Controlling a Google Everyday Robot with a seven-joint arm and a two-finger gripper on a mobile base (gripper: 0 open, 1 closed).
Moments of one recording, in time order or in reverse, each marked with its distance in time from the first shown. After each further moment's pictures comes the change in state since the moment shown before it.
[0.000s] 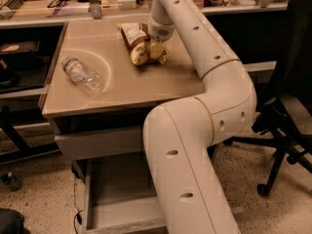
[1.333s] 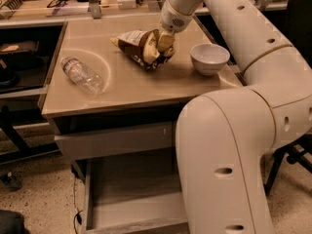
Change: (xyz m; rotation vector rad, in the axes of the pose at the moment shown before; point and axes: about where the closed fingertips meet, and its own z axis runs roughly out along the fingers) arm 0.000 0.025 -0.066 0.051 -0.176 0.054
